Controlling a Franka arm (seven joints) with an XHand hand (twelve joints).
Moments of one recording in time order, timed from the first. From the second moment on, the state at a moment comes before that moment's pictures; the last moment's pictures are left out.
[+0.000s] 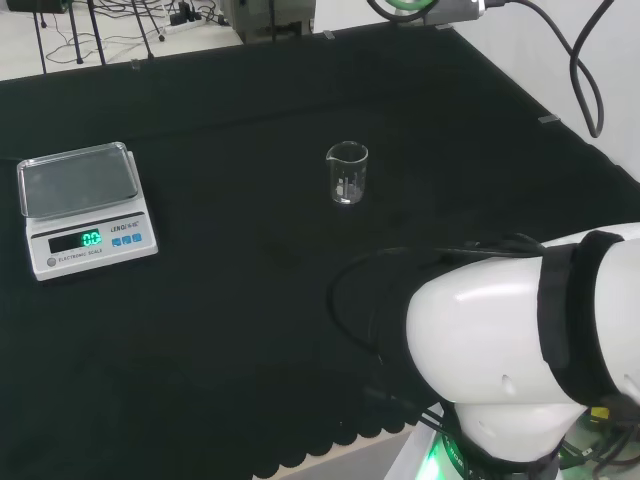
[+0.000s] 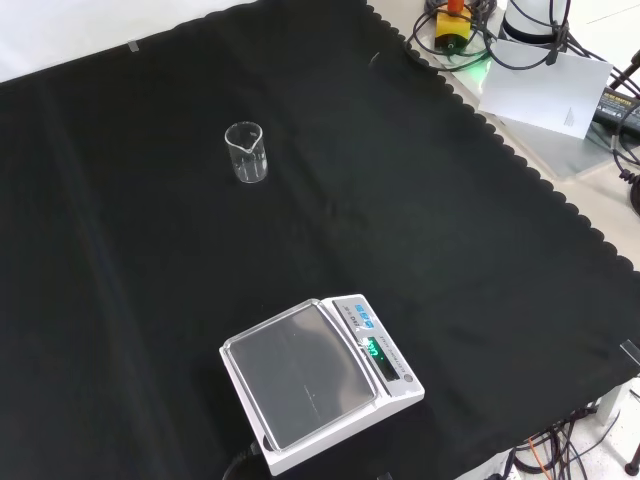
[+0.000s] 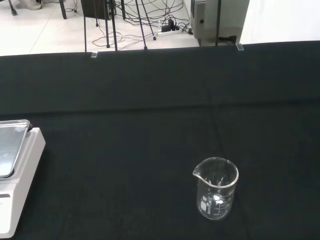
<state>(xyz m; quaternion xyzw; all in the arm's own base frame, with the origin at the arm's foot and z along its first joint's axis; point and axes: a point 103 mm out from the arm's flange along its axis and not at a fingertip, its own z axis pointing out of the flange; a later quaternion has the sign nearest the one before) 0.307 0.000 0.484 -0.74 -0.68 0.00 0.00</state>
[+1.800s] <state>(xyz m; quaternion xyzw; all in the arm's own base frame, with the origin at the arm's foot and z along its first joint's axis) 0.391 -0.019 0.374 -0.72 -0.69 0.04 0.08</state>
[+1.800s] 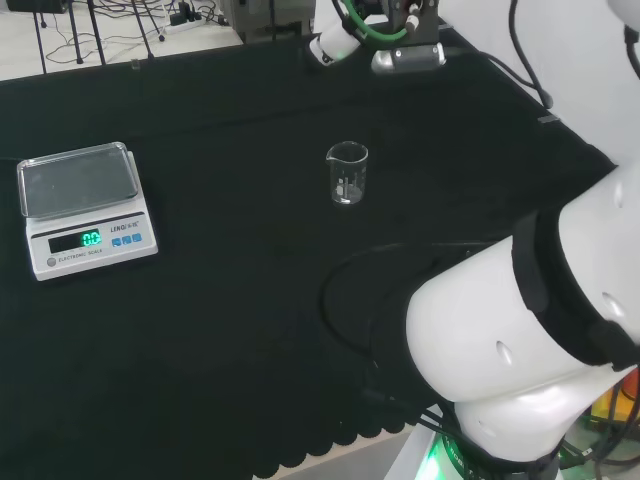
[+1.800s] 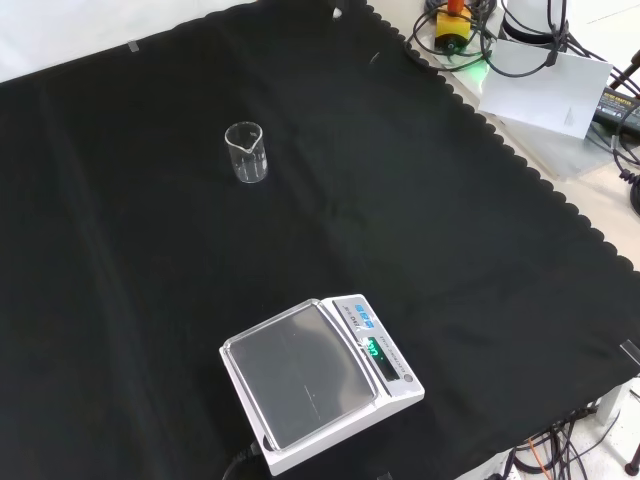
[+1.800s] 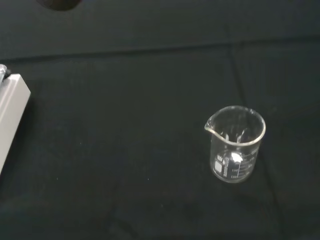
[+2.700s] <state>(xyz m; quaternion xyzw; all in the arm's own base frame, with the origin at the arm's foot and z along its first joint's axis) 0.445 -0.045 0.255 -0.72 -0.68 0.02 0.11</state>
